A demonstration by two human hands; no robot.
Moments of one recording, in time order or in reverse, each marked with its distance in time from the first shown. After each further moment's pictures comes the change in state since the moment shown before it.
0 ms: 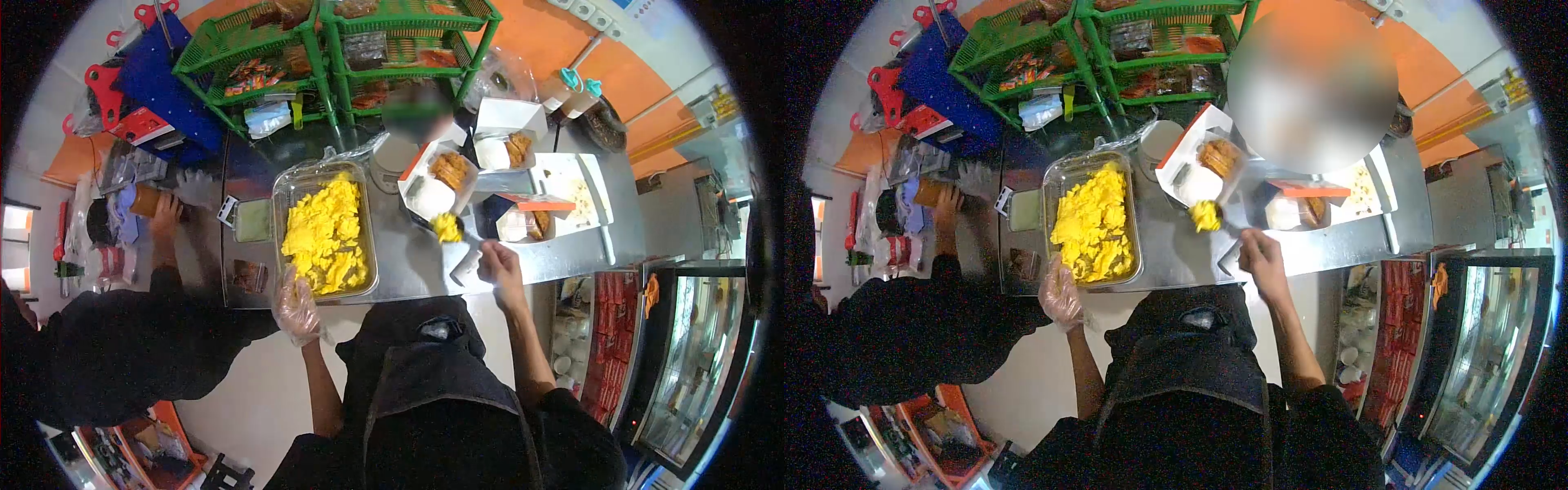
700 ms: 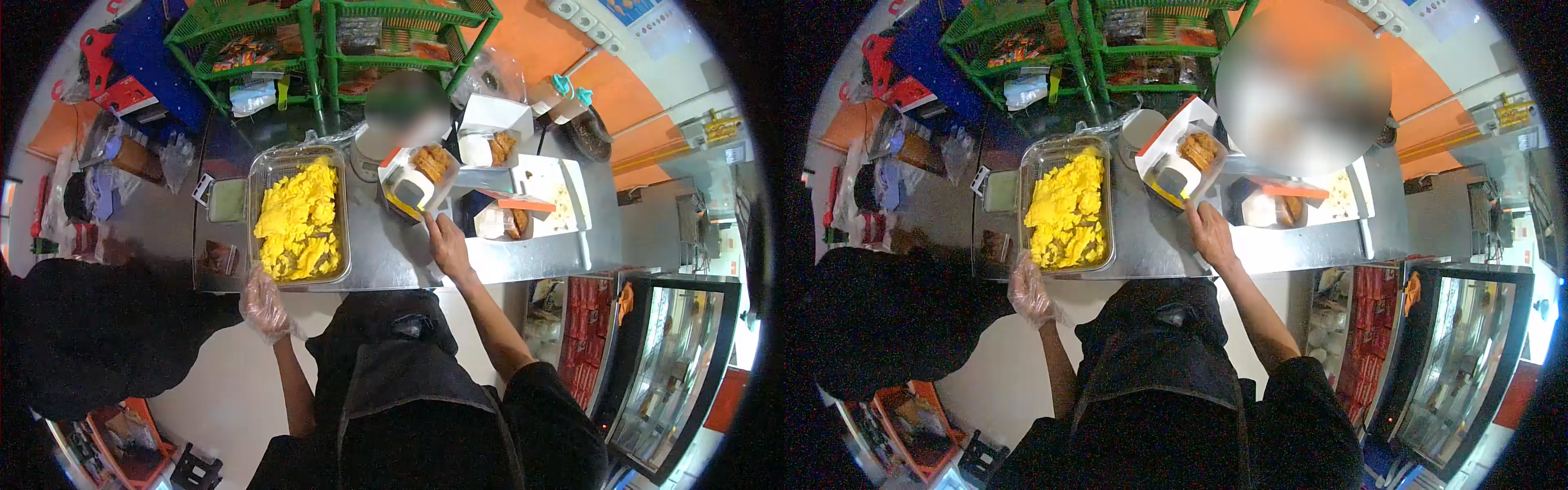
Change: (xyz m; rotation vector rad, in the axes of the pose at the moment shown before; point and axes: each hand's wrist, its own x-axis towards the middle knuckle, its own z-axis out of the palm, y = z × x) left_hand -0.018 -0.015 -0.019 0.094 0.054 0.051; right_hand 0.069 0.059 0.000 -1.332 -0.065 -1.003
